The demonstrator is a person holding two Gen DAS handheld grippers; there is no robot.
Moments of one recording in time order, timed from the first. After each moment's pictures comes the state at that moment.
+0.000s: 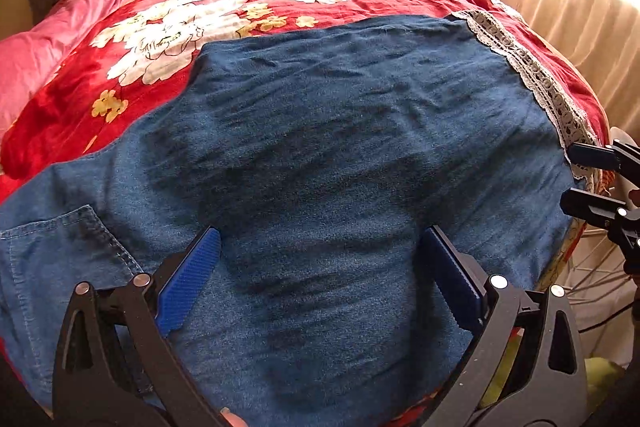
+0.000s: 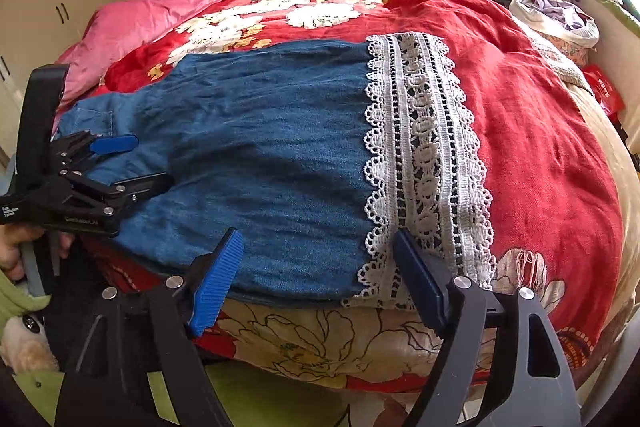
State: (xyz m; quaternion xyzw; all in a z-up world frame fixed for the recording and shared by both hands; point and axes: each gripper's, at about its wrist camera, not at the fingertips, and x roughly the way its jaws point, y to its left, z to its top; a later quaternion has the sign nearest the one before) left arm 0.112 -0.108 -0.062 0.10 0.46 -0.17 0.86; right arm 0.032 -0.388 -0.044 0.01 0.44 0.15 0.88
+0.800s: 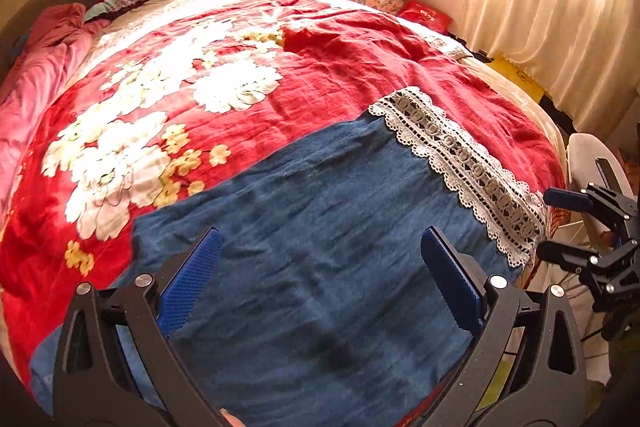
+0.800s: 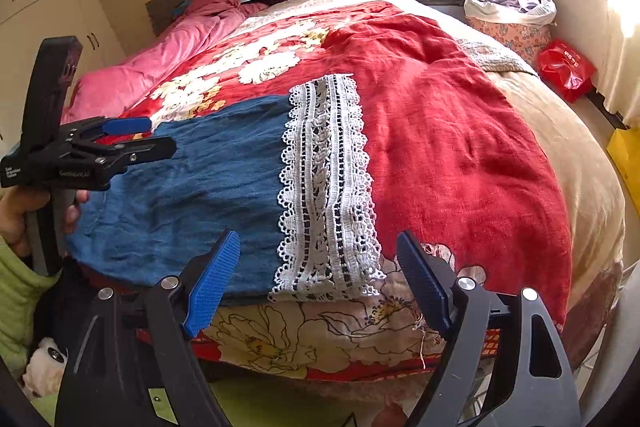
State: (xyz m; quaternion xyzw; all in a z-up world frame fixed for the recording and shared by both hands) left arm 0.160 -0.189 0.001 0.14 0.43 -0.27 0.85; right arm 0.013 -0.456 -0.024 0.10 0.40 0.11 0.91
